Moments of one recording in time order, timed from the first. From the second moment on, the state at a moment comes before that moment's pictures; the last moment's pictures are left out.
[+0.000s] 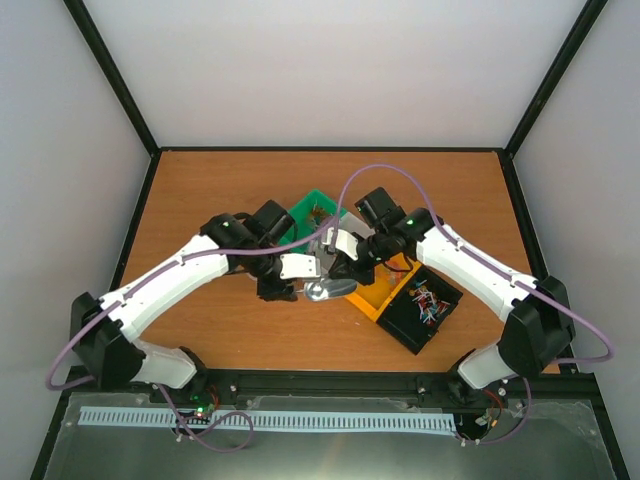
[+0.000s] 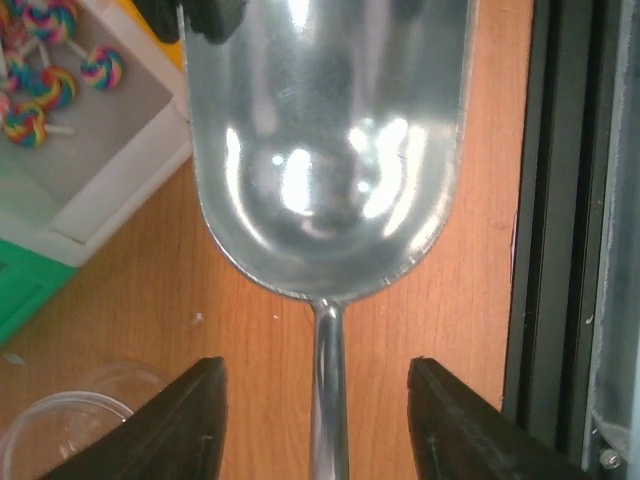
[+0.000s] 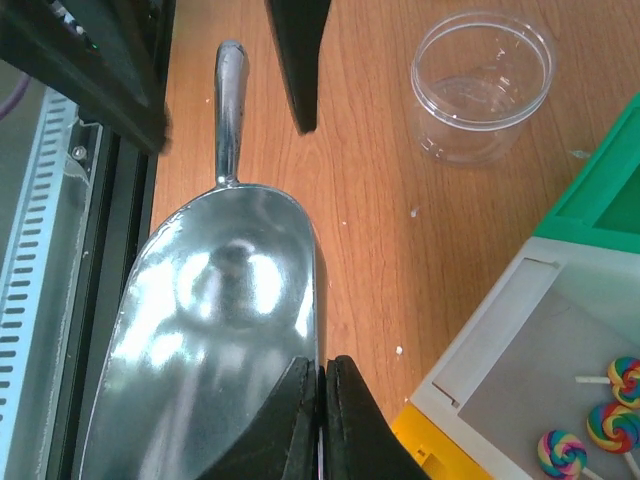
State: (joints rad) left arm -0.74 1.38 1.25 -1.15 0.30 0.71; right arm 0.67 1.49 1.24 -0.85 -0.63 -0.64
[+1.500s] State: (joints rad) left arm -0.56 1.13 1.21 -0.88 0.78 0.50; right arm 0.49 1.32 1.20 -0.65 -1.08 -0.53
